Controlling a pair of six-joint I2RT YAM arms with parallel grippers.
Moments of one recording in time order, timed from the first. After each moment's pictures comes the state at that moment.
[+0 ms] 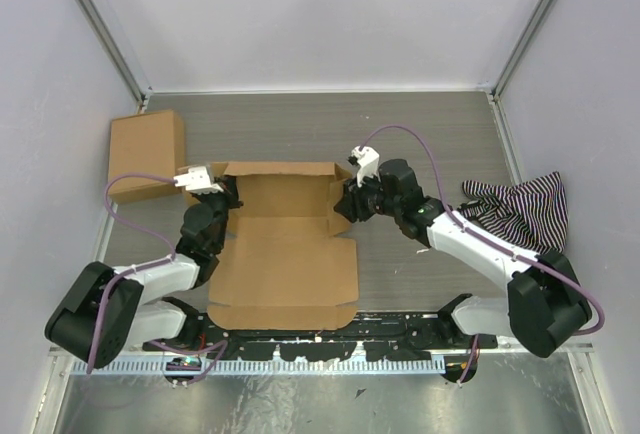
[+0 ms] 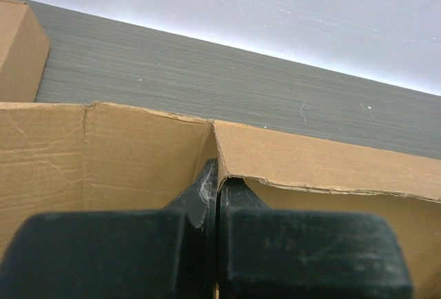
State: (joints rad) left arm -0.47 1.21 0.23 1.04 -0.44 -0.28; right arm 0.57 1.26 0.73 0.02 -0.33 0.13
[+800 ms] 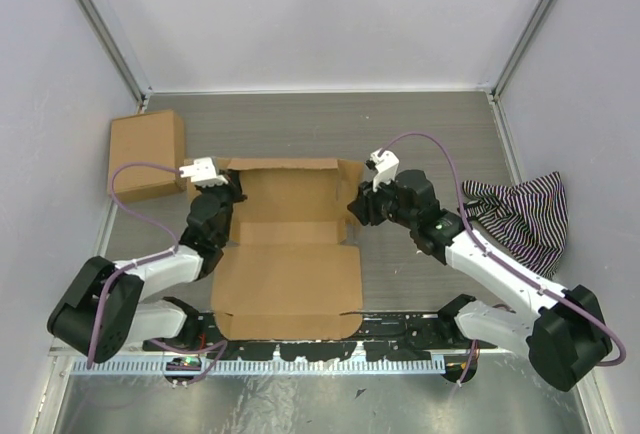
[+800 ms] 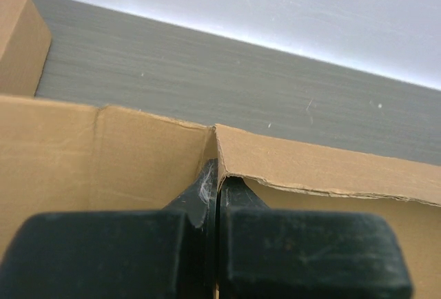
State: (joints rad) left arm -0.49 1.24 0.28 0.97 -0.48 -0.29; right arm 0.57 1.05 0.65 -0.03 -0.21 0.15
